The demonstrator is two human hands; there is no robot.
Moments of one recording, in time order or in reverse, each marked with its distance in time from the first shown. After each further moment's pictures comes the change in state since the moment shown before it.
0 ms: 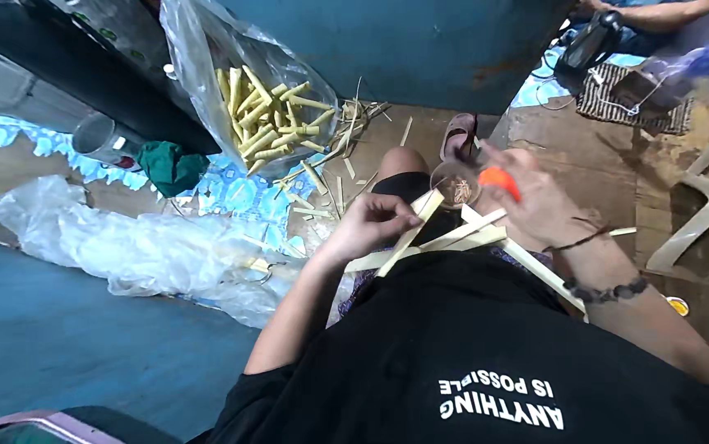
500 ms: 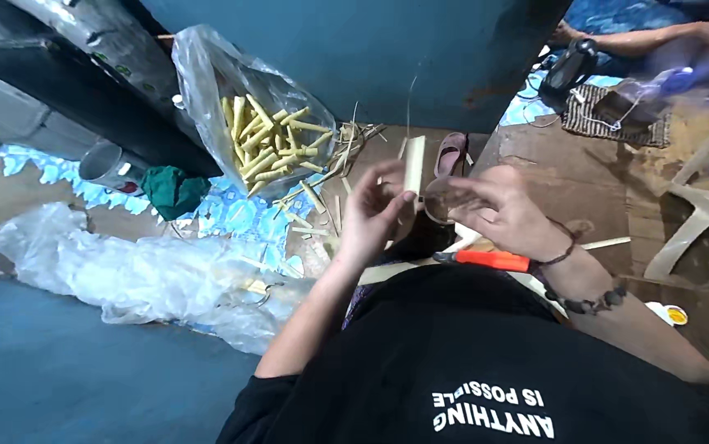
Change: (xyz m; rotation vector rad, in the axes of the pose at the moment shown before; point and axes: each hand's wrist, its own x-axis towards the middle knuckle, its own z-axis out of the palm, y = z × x) left_hand 0.029 0.023 0.024 -0.040 0.343 0.137; right_hand 0.013 -0.038 -0.002 0.455 0.000 -0.082
